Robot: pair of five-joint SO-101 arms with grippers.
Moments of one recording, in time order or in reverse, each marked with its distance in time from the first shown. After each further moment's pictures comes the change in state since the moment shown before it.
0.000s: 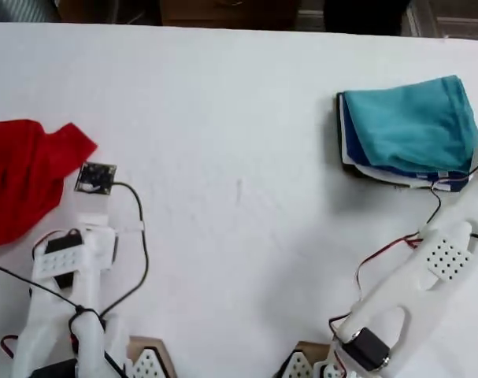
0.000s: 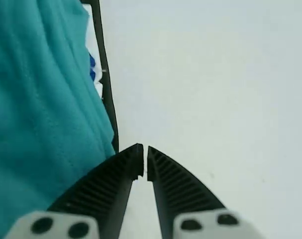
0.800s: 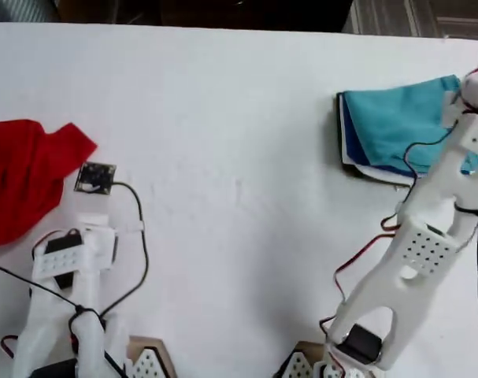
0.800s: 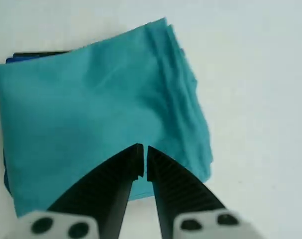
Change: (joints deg) left arm 0.0 0.0 0.0 -0.2 0.0; right arm -13.9 -23.2 7.4 14.9 -9.4
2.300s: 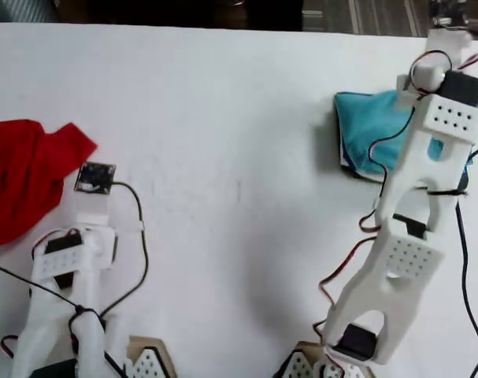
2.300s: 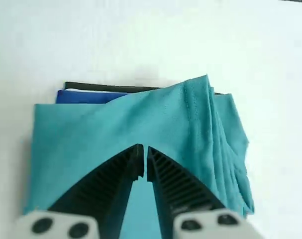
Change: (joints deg) left arm -0.1 0.0 0.0 -0.2 0.0; right arm -8.0 -7.9 26.9 -25.1 -1.3
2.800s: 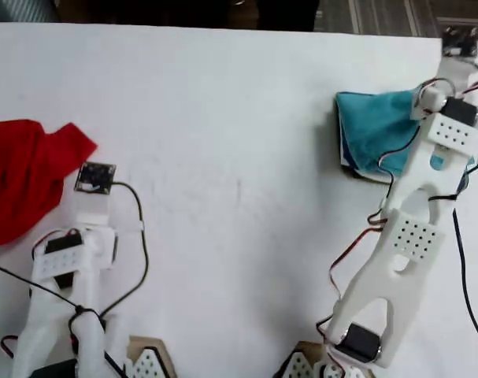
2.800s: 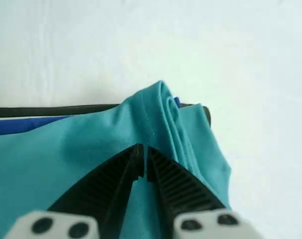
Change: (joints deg) left arm 0.1 0.0 0.0 0.0 0.0; right arm 4.7 19.1 -15.6 -9.7 0.0
